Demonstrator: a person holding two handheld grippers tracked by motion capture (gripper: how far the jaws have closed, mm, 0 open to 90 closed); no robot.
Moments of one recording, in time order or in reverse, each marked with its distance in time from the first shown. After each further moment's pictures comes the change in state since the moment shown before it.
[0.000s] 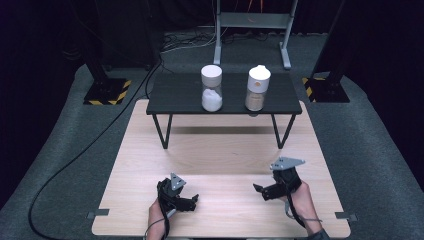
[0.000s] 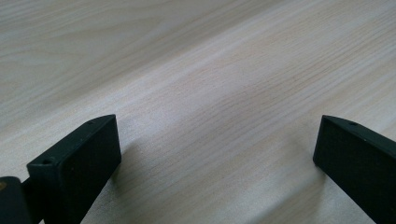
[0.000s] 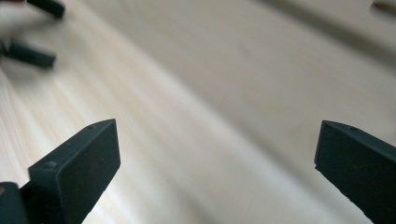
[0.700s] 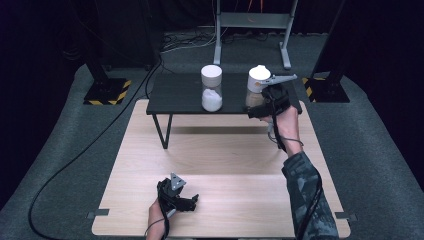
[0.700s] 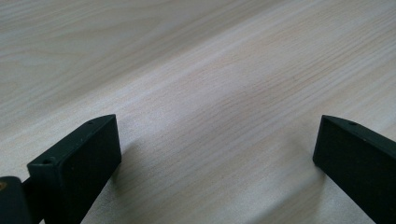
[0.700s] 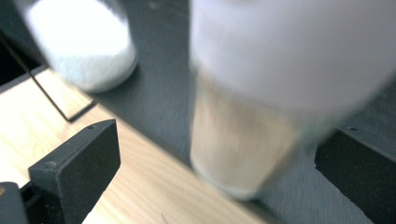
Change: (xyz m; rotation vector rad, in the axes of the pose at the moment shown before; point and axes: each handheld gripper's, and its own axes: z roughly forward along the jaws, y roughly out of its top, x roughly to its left) left arm 0.000 0.000 0.000 0.000 0.000 0.000; right arm -0.047 0.189 -0.004 -0.139 -0.156 0.064
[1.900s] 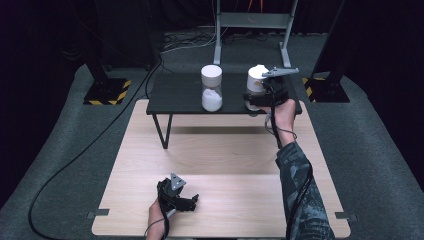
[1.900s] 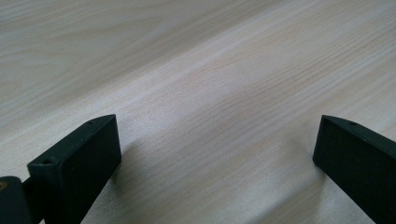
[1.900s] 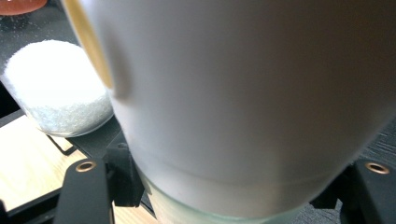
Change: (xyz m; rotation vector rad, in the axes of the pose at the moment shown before) left arm 0.000 0.000 0.000 -0.002 0.000 -0.003; right arm -0.024 -0.002 0.022 -0.110 0.027 0.035
